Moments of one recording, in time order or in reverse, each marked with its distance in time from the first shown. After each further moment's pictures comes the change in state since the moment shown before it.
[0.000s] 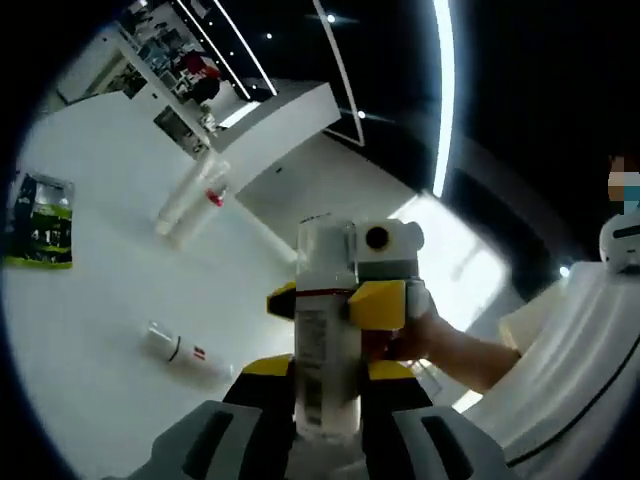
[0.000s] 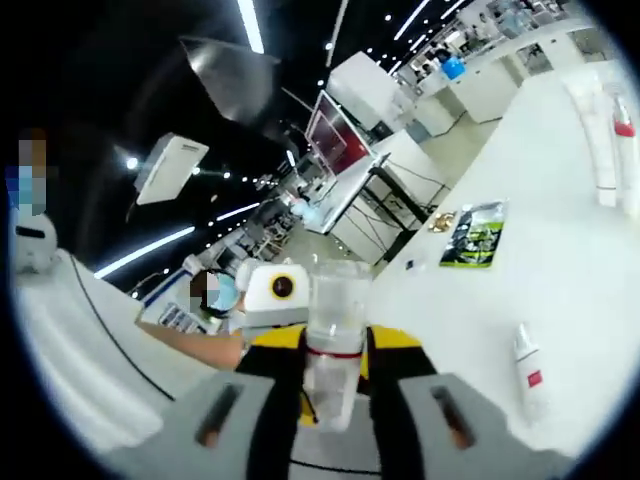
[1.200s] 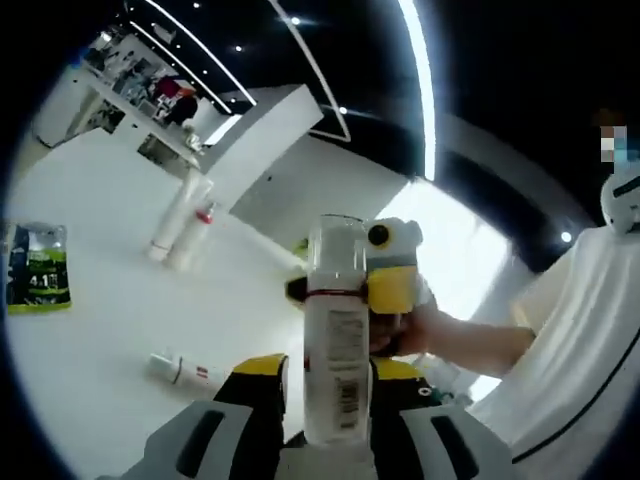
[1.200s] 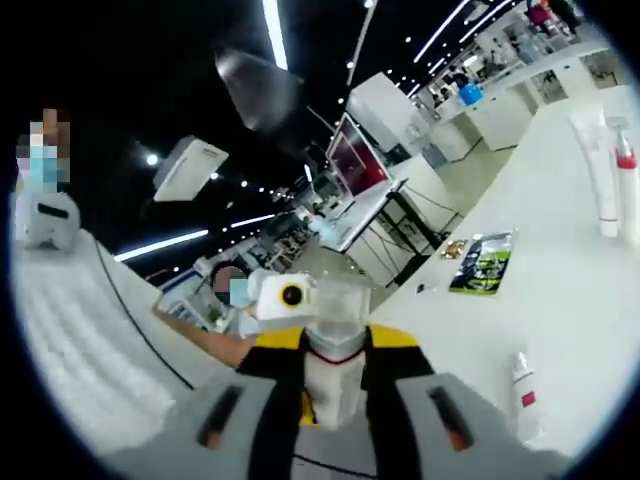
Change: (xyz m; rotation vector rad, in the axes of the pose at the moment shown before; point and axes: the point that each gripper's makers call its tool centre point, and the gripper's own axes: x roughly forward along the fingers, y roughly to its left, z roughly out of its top) left arm 0.004 -0.026 0.000 0.102 0.006 -0.096; right arm -0.030 0.037 0.013 -0.164 -0.089 0.250
